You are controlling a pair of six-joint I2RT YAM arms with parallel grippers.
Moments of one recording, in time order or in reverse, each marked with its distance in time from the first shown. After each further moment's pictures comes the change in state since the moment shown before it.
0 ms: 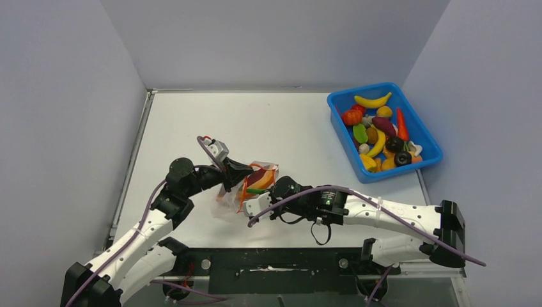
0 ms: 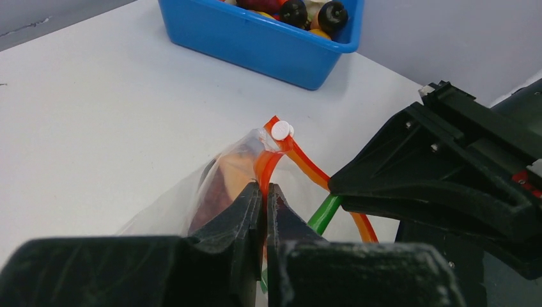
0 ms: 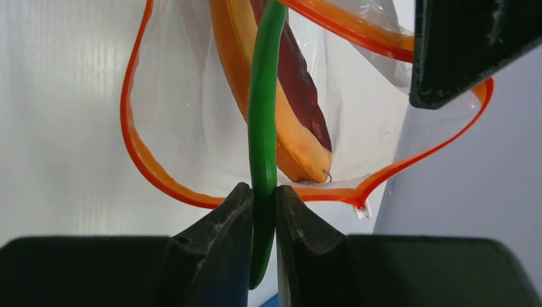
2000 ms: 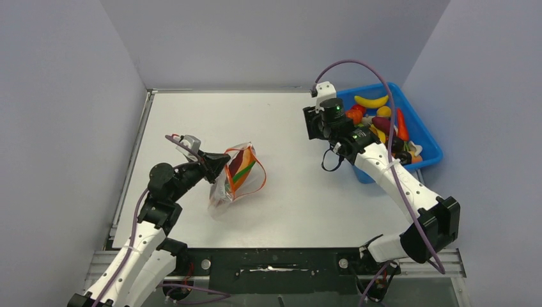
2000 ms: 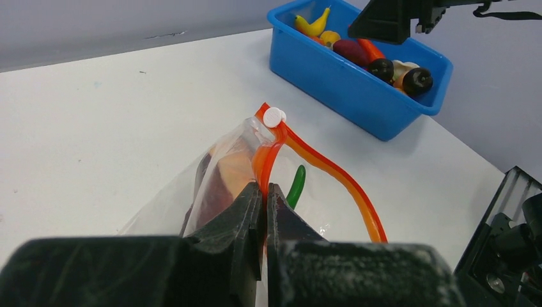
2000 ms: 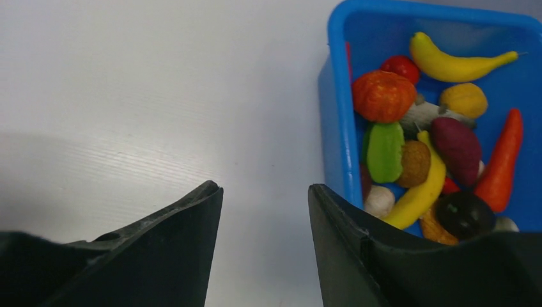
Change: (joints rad) left arm 0.198 -0.162 -0.034 -0.061 -0.140 -0.109; right arm -0.711 0.174 0.282 0.072 0.110 0.824
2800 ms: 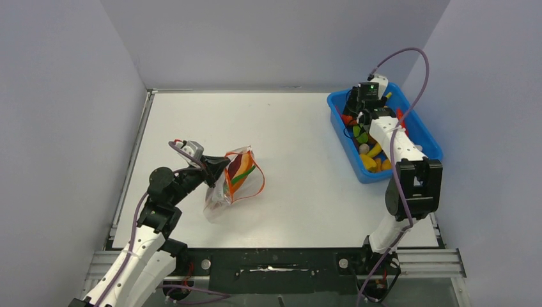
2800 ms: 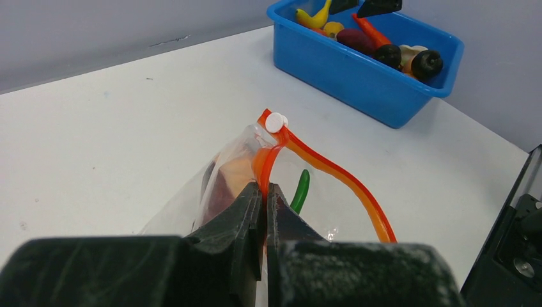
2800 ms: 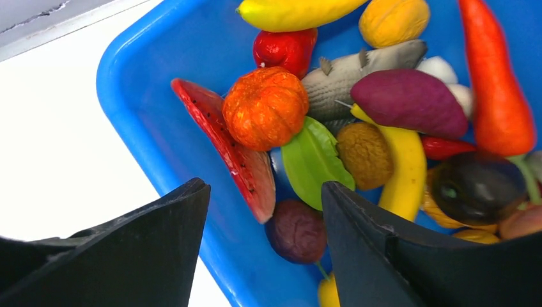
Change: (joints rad) left arm -0.014 -0.043 -0.027 -0.013 0.005 0.093; right arm -0.445 0.310 0.112 0.117 -0.019 0.290
